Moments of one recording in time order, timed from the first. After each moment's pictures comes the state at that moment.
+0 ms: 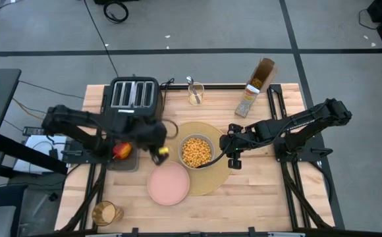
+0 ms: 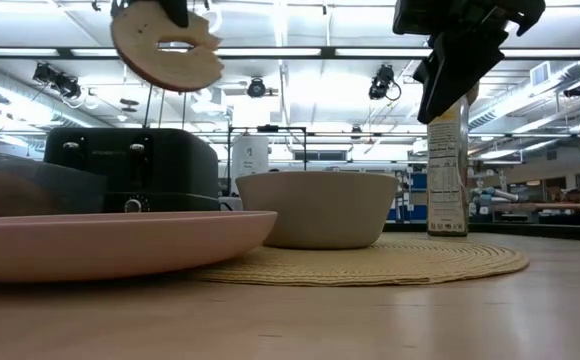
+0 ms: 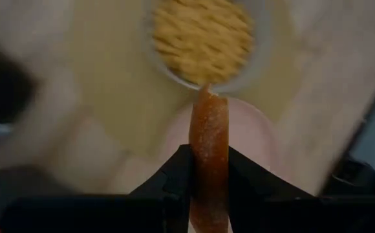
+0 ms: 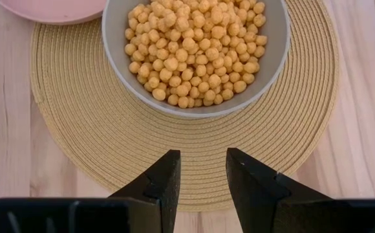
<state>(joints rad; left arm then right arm) -0.19 1.44 1.46 -1.11 -0.10 -0.85 0.22 1.37 1.03 -0.74 0.18 0.27</state>
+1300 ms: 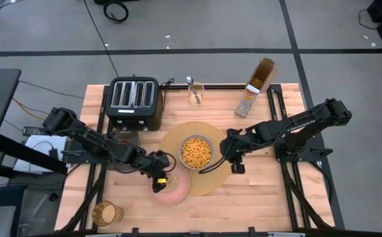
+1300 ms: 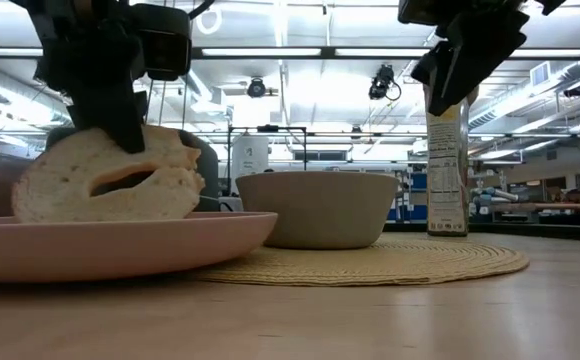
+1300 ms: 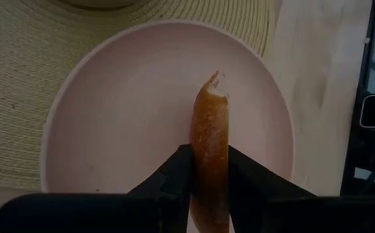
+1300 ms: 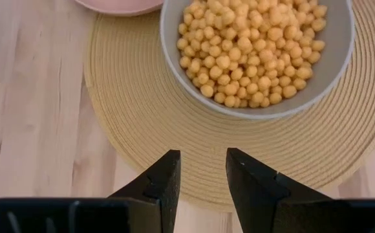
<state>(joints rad) -0.40 1.47 0.82 -0.27 -0.06 -0.81 0.24 1.37 1.03 -0.72 0.06 0.21</state>
